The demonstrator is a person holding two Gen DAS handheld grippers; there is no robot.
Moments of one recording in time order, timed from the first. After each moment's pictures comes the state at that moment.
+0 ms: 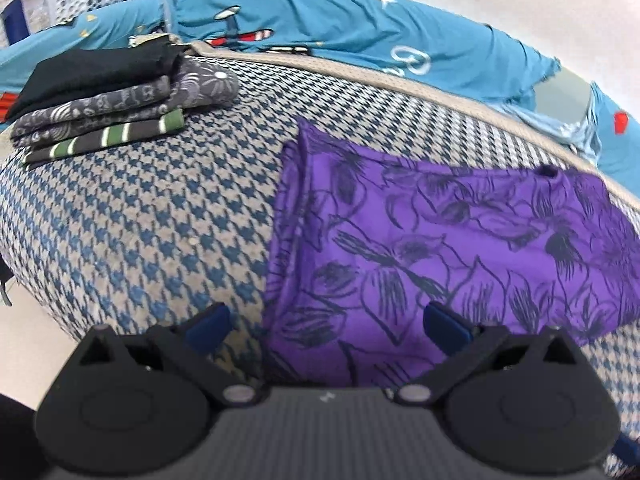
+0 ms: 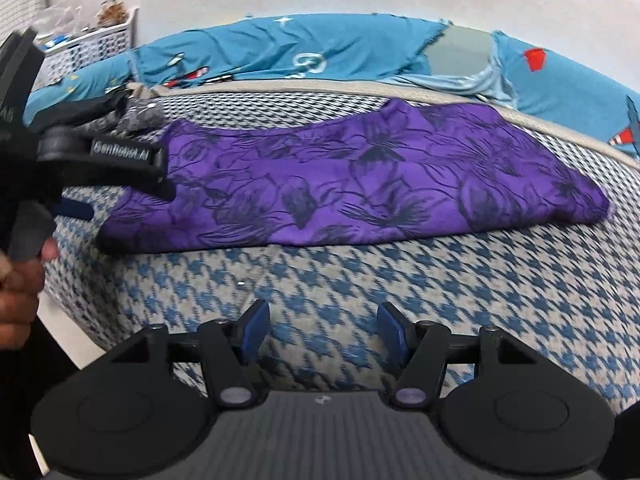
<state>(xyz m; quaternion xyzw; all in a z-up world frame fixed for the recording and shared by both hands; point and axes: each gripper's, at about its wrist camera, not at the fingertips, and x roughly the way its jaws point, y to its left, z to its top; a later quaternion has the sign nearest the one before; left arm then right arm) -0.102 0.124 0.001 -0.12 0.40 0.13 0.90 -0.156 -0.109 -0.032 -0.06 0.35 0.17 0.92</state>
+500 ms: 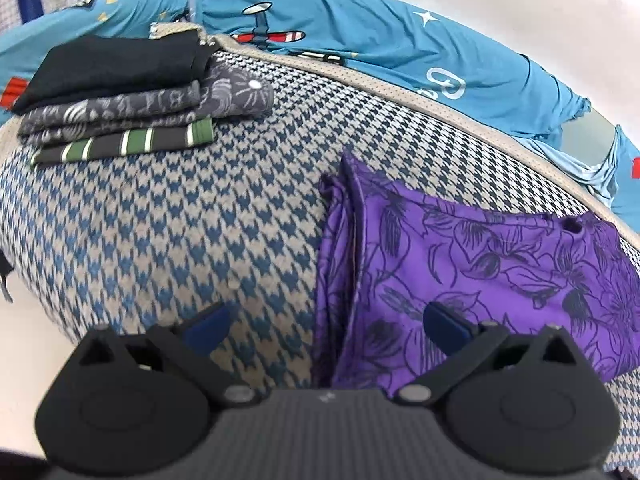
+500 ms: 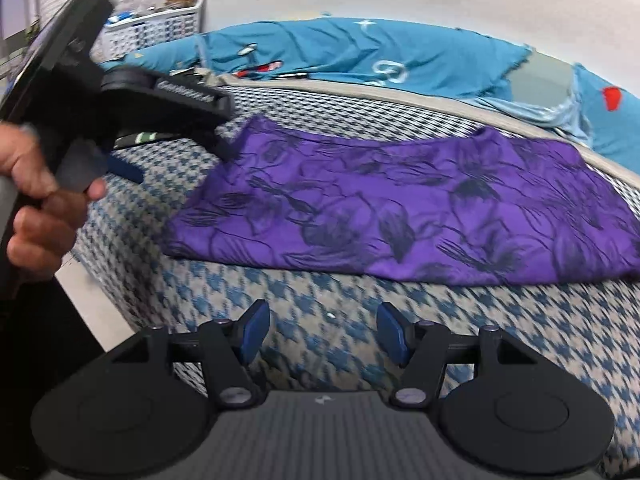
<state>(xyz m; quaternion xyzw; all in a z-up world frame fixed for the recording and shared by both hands) -0.074 0.174 0.020 -0.15 0.41 0.13 0.89 -0.147 -0.061 -0.028 -0.10 0.34 0.26 0.90</state>
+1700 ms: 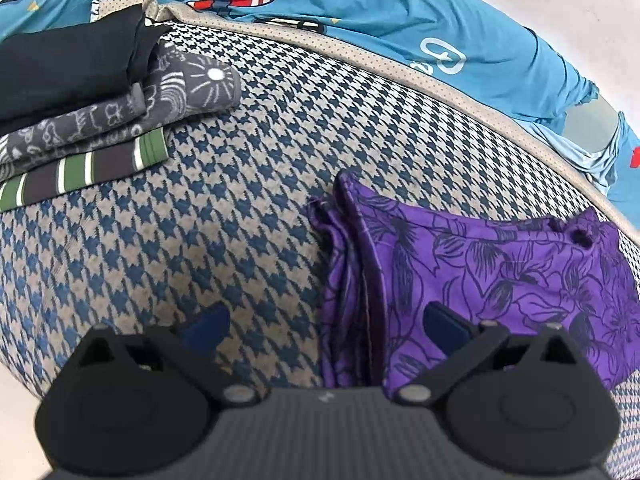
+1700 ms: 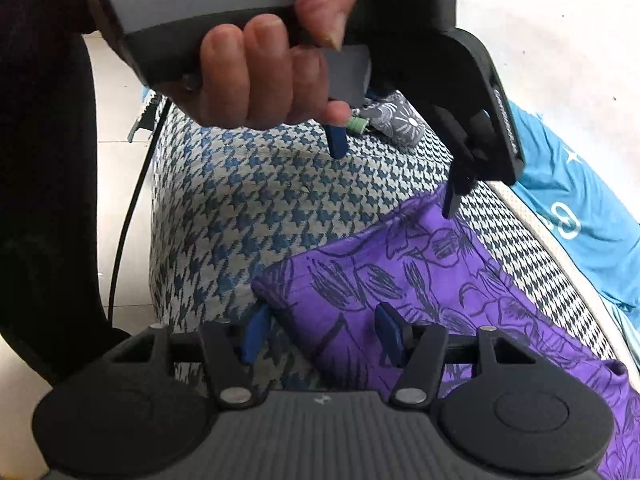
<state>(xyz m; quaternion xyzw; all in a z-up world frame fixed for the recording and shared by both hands) 0.001 0.219 0.011 -0.16 0.48 0.06 0.86 -0.122 0.056 -0.068 -0.34 0.20 0.44 0.81</state>
